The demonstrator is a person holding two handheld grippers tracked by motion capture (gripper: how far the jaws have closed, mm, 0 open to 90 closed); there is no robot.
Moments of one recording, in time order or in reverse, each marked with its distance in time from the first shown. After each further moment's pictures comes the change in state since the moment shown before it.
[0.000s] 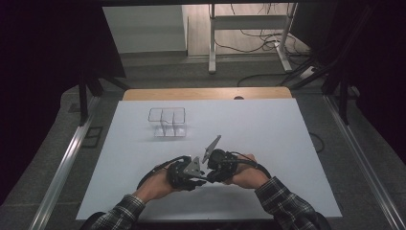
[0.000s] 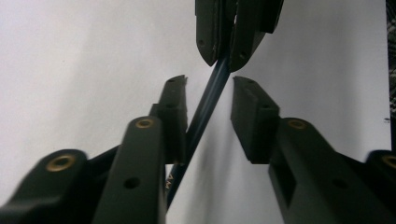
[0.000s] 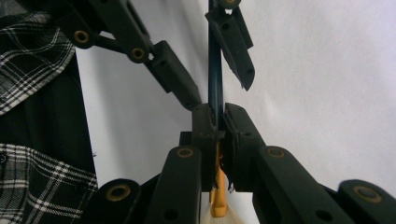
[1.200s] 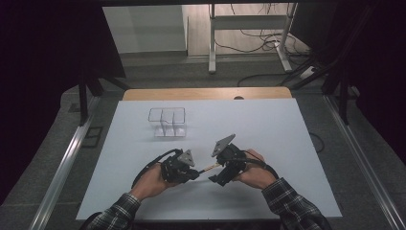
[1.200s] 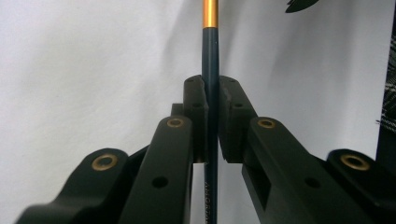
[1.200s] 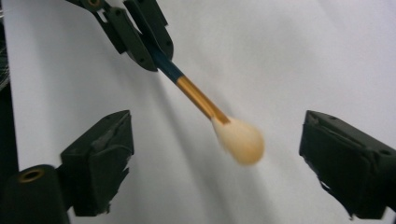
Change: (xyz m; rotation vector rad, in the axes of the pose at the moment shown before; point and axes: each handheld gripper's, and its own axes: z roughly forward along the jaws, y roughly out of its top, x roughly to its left) left arm 0.021 -0.014 -0.009 0.038 -0.056 -0.208; right arm -0.018 -0.024 -0.005 -0.165 -0.174 0.021
